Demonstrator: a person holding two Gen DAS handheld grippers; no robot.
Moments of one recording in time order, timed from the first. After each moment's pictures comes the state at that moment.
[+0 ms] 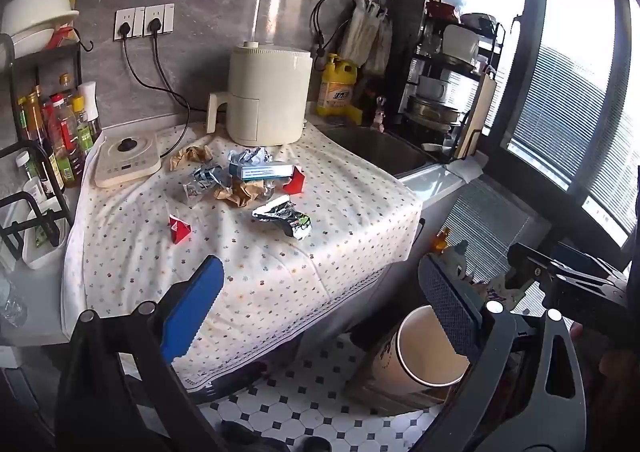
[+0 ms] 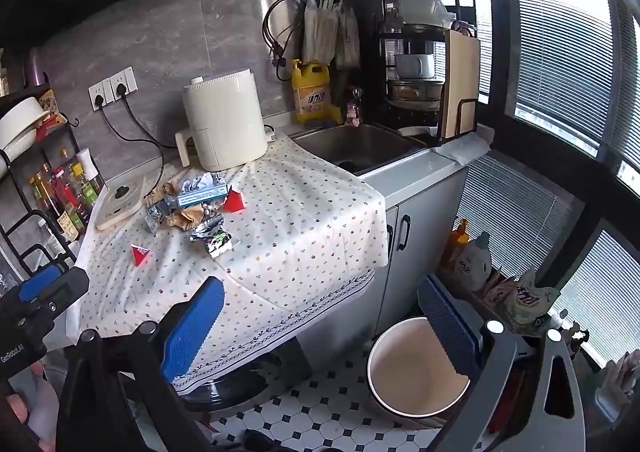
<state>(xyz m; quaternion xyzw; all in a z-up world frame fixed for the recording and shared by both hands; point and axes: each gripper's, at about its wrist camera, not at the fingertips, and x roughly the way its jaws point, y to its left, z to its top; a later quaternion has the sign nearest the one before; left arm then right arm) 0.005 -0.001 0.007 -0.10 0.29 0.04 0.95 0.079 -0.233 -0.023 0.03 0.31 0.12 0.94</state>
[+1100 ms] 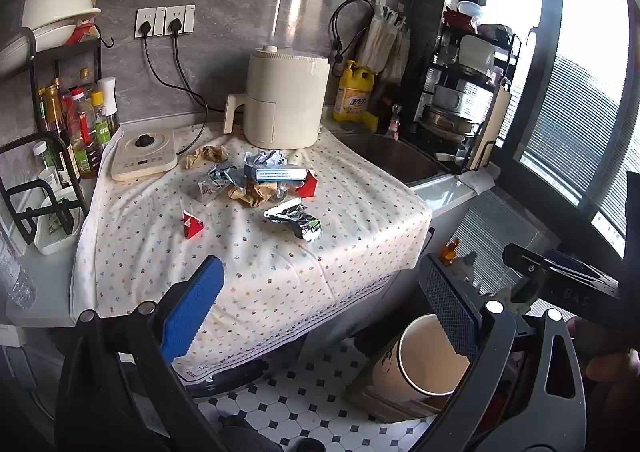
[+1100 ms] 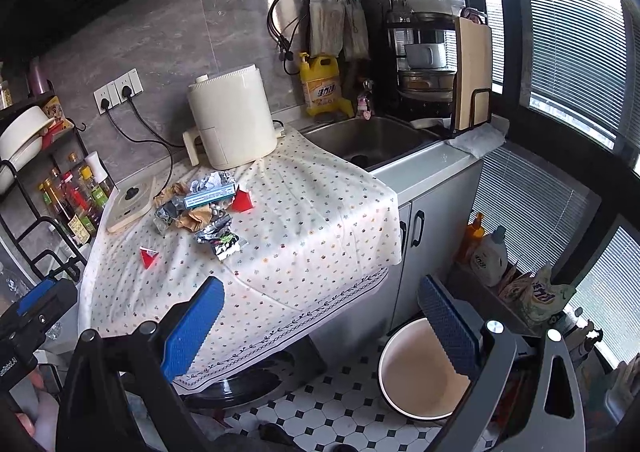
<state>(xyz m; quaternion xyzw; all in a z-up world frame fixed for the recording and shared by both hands) -0.006 -0.005 0.015 -0.11 0.28 0.07 0.95 0.098 -0.238 -0.023 0.04 0.33 0.15 0.93</state>
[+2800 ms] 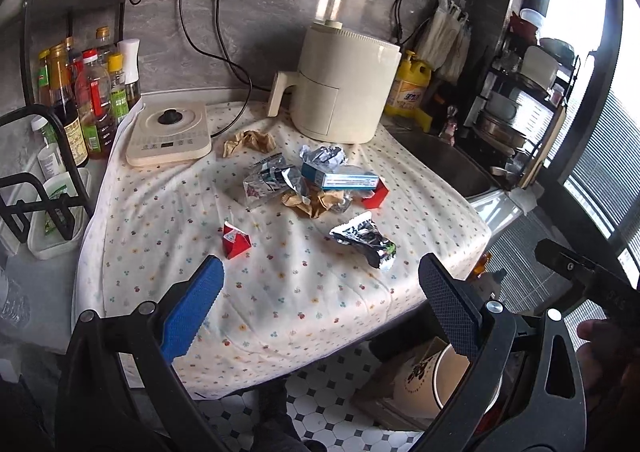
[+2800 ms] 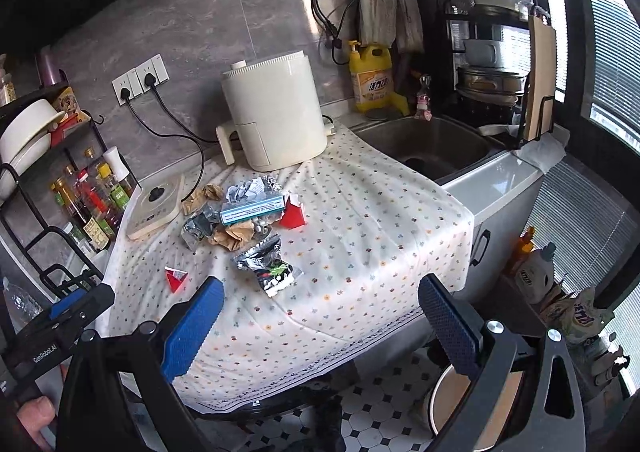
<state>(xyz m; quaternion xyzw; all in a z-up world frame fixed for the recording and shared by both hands) 0.071 0.105 -0.021 -0.15 0.31 0.12 0.93 0.186 -0.137 -0.032 0.05 0.35 0.22 0.91</state>
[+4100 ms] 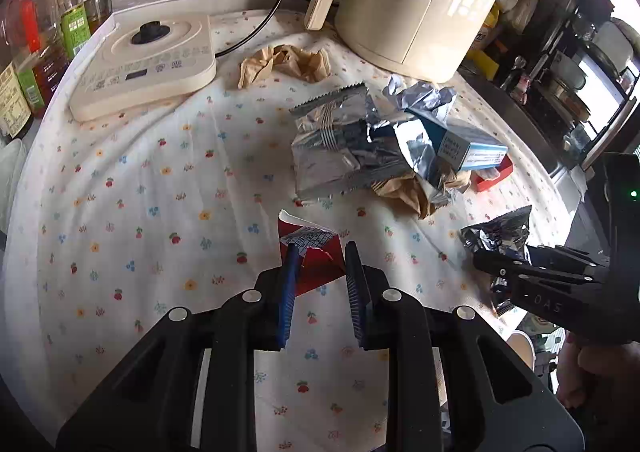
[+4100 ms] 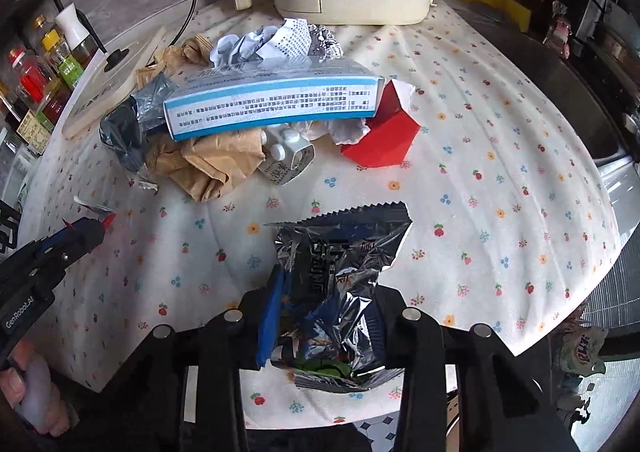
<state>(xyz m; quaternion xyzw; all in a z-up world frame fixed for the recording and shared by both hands) 0.201 0.210 -0.134 -0.18 0.43 0.11 0.88 0.337 0.051 -0.176 -0.10 0.52 0.25 0.81</state>
